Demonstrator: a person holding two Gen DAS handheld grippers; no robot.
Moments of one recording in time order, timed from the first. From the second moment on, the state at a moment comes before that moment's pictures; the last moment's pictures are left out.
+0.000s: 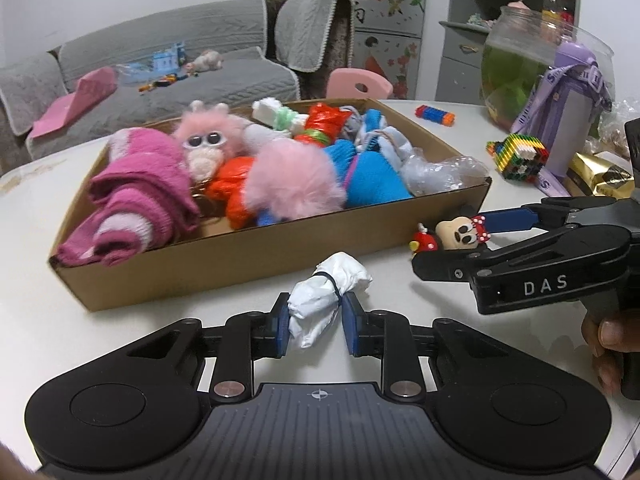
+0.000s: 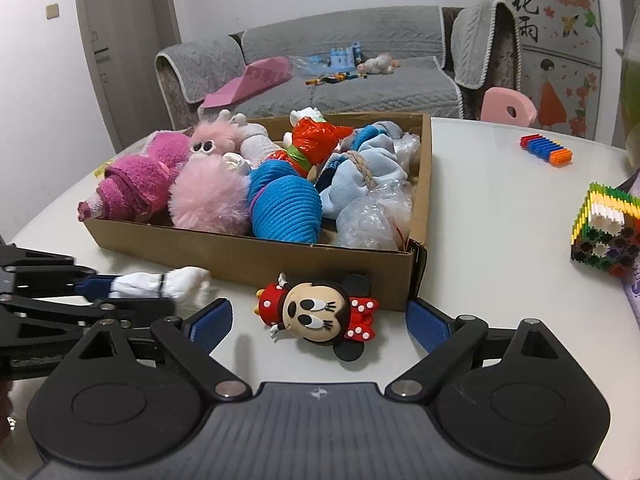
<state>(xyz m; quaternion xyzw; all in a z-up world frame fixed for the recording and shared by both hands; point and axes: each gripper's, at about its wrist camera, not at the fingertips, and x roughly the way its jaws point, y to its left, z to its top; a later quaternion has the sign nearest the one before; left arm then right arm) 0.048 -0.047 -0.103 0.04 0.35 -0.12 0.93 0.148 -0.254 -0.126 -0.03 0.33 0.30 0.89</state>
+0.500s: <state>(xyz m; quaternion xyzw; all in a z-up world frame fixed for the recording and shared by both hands) 0.035 -0.029 -0.101 0.02 0.35 -0.10 0.93 0.144 -0.249 -0.127 -0.05 0.33 0.25 0.91</state>
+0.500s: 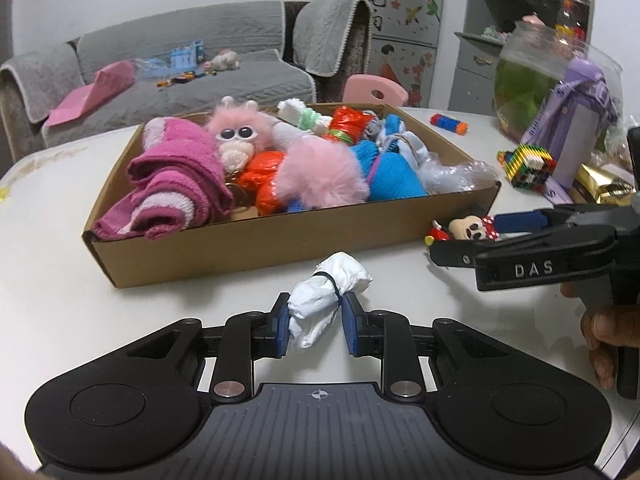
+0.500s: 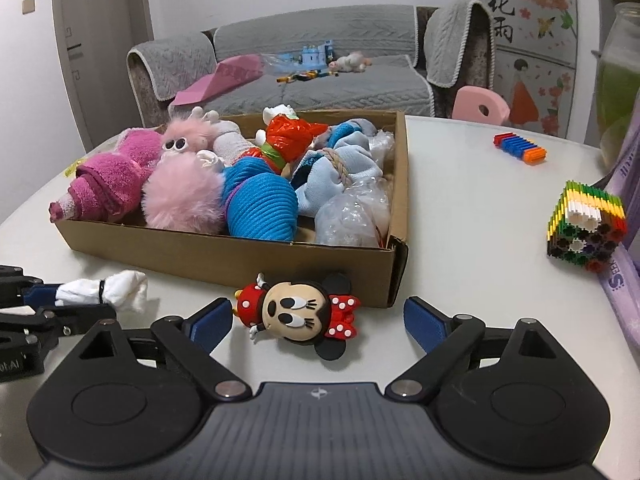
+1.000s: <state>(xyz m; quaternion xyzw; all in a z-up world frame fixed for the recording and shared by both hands) 0.024 -0.021 -0.098 0.00 0.35 -0.10 0.93 0.137 -0.234 -0.126 -0.06 0.33 0.19 0.92</state>
